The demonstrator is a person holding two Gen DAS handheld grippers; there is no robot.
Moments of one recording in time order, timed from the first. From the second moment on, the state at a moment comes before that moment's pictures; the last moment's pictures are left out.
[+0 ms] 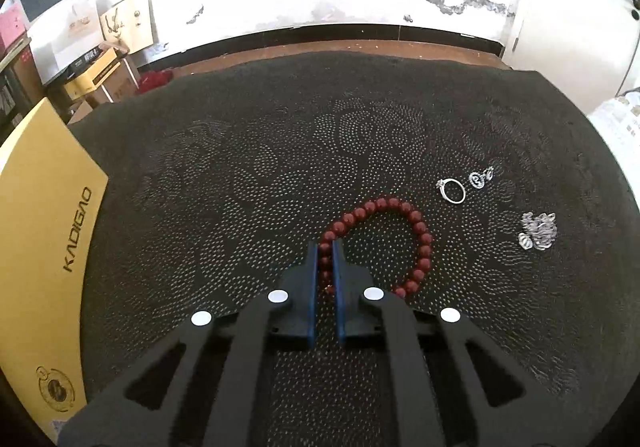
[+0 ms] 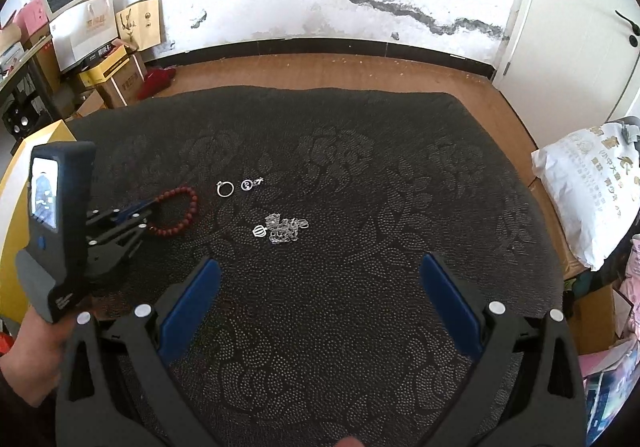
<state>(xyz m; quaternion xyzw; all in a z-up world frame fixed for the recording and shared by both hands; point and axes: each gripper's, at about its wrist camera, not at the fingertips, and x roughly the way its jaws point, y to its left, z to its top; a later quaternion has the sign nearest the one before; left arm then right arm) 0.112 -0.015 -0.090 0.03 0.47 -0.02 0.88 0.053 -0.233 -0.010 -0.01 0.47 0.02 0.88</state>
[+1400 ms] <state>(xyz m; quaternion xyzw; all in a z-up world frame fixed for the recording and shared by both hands) 0.058 0.048 0.005 0.02 0.43 -0.05 0.90 0.111 -0.189 -0.102 0.00 0.49 0.03 0.87</state>
